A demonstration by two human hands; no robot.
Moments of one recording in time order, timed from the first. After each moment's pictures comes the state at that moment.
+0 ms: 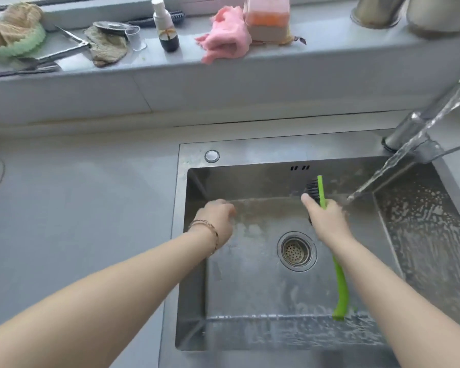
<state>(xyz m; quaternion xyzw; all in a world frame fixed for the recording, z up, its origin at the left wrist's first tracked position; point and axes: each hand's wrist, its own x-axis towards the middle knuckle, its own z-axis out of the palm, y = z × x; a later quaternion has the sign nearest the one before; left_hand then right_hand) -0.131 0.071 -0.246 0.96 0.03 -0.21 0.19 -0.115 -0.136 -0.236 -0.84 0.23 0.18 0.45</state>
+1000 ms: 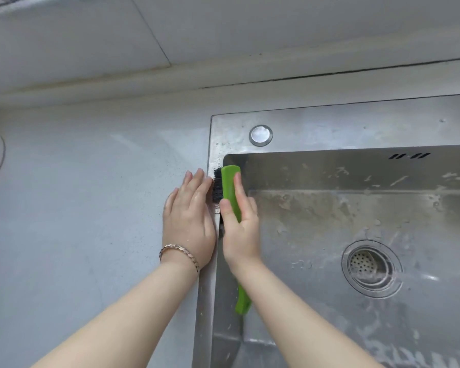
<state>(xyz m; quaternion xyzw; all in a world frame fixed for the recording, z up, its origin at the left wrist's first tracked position) -0.126 0.178 -0.325 0.98 0.10 0.09 0.16 -0.114 0.090 -0.337 -0.67 0.09 0.17 0.71</state>
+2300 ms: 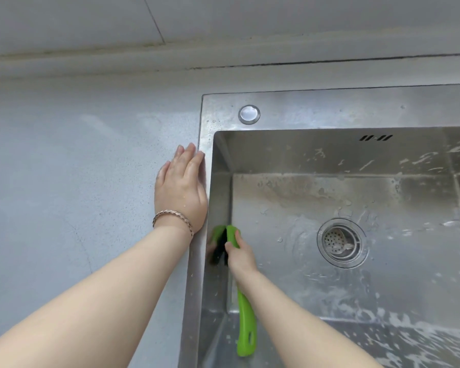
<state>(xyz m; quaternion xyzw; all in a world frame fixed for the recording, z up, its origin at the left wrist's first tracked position) -0.128 0.172 -0.318 0.98 0.11 0.07 0.14 -0.186 0.061 -0.408 -0.68 0.24 0.43 0.54</state>
